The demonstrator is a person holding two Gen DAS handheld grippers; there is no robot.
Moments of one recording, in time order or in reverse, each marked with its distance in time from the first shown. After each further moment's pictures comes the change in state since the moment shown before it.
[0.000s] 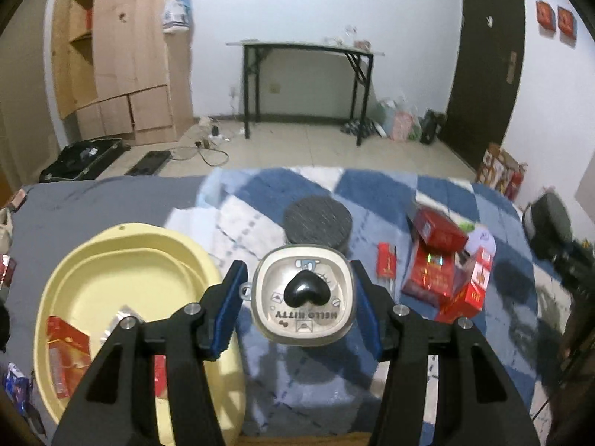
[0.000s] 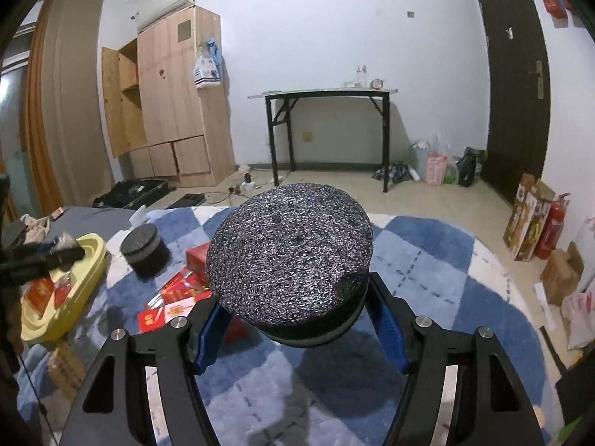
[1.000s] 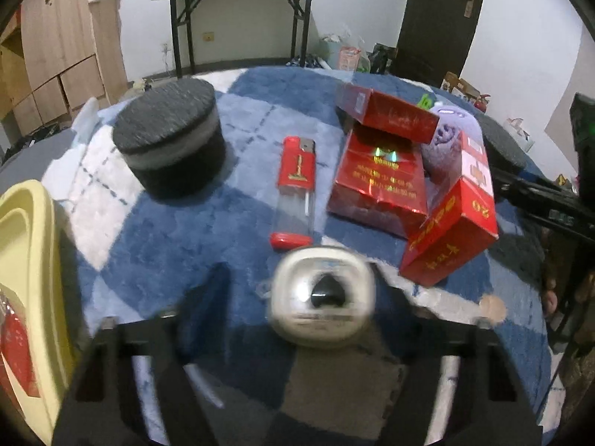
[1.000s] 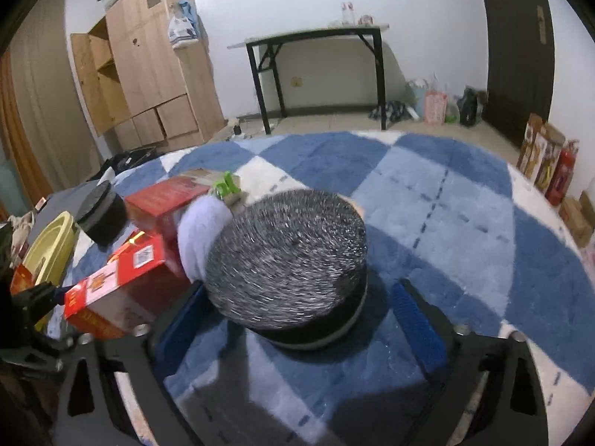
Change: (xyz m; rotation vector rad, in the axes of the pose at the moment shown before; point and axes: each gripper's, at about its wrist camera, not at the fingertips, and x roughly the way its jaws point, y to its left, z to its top) left arm 0.090 -0.073 -0.060 0.138 0.229 -0.192; right arm 0.100 -0.020 -0.016 0.097 0.211 -0.001
